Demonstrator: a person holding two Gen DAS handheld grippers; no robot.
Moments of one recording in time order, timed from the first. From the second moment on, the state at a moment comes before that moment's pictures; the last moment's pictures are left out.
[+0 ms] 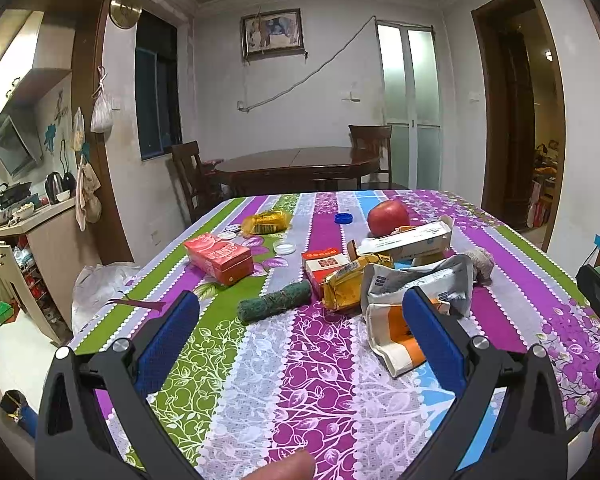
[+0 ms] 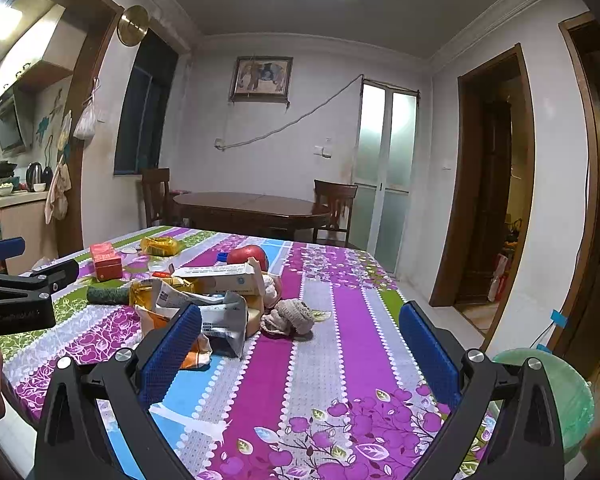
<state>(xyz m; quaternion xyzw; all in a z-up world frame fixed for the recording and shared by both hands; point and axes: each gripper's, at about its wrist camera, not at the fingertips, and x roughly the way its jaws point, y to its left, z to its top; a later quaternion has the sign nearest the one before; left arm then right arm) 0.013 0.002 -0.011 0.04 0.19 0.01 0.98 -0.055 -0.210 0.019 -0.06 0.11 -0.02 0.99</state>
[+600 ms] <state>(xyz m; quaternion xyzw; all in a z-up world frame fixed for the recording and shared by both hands) 0.014 0.002 -0.014 0.04 0.19 0.01 0.98 -0.055 -0.211 0.018 -0.06 0.11 -0.02 0.99</state>
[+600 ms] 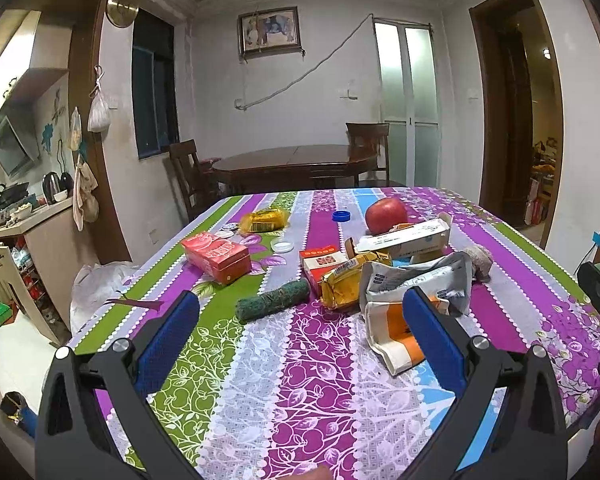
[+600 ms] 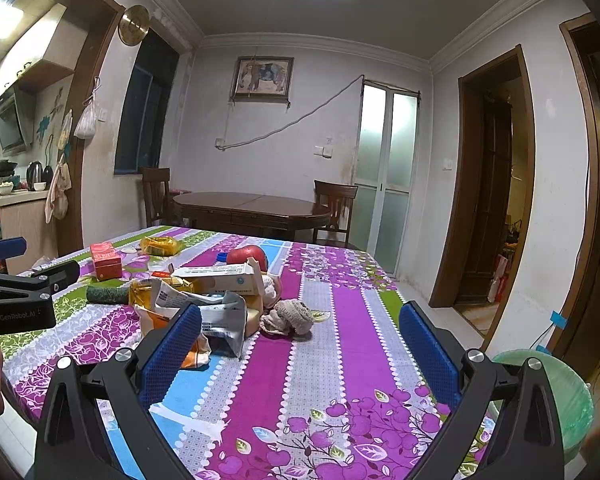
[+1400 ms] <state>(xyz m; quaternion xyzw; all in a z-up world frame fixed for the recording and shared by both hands) 0.033 0.018 -0.042 0.06 0.27 -0.05 0.96 -0.038 -0.206 0.008 -0.07 0.16 0.04 0.98</state>
